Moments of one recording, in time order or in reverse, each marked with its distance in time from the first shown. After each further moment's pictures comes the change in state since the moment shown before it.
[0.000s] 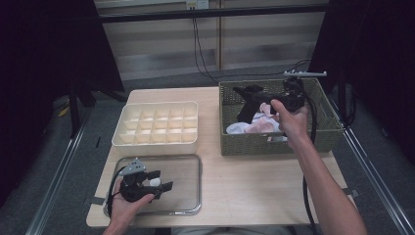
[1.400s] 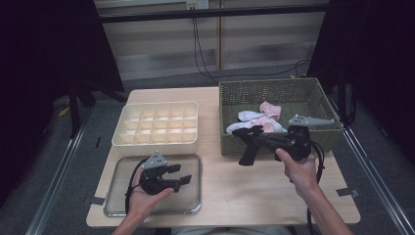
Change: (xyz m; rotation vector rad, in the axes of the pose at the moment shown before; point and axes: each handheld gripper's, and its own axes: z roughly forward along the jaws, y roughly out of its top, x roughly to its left) left arm -0.033 0.036 0.036 -0.019 -0.044 0.098; right arm 0.048 -0.096 -0.045 0.027 0.084 -0.070
